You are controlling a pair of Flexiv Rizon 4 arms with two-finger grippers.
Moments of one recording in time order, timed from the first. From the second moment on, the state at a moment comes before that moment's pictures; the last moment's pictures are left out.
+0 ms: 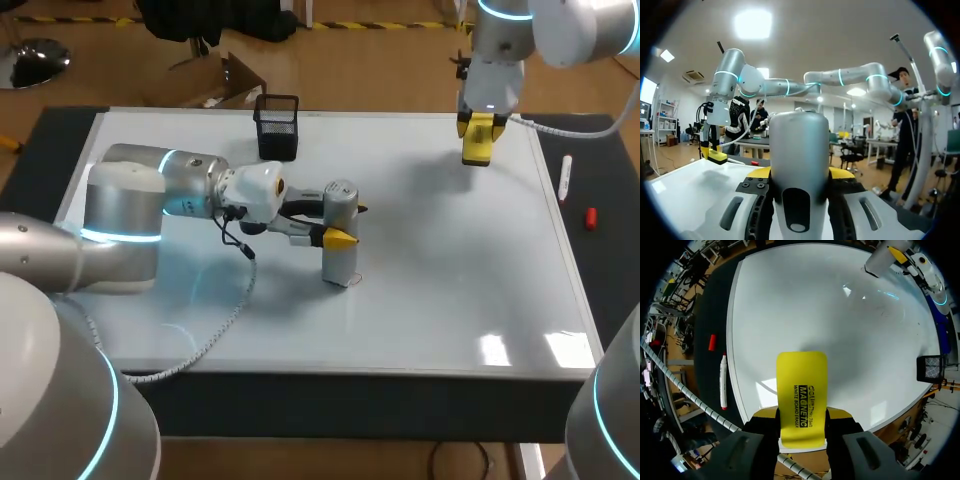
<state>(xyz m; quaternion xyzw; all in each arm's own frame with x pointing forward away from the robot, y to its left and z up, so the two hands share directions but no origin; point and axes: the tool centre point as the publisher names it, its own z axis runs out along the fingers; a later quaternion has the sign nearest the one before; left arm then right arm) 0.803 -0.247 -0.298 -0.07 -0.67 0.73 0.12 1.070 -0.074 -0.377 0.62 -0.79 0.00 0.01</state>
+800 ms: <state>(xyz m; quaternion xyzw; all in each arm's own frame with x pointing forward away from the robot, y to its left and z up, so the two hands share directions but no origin) 0.805 -0.245 -0.261 -0.08 -0.64 0.76 0.11 1.070 -0.074 -0.377 0.62 -0.79 0.00 0.01</state>
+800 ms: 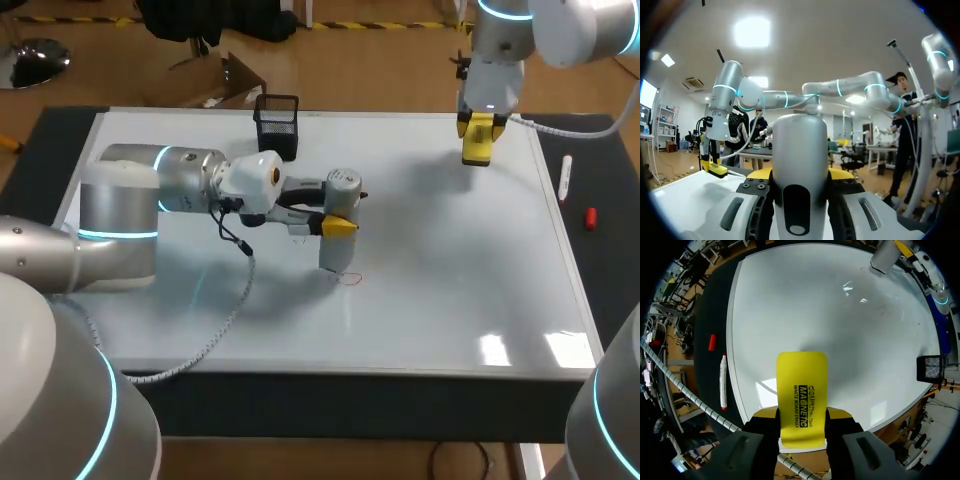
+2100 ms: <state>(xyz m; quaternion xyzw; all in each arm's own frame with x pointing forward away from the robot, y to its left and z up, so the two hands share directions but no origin) 0.975 -0.032 -0.242 0.08 -0.63 0.77 -0.11 1.070 -0.074 -0.377 0.62 -0.79 0.00 0.01</state>
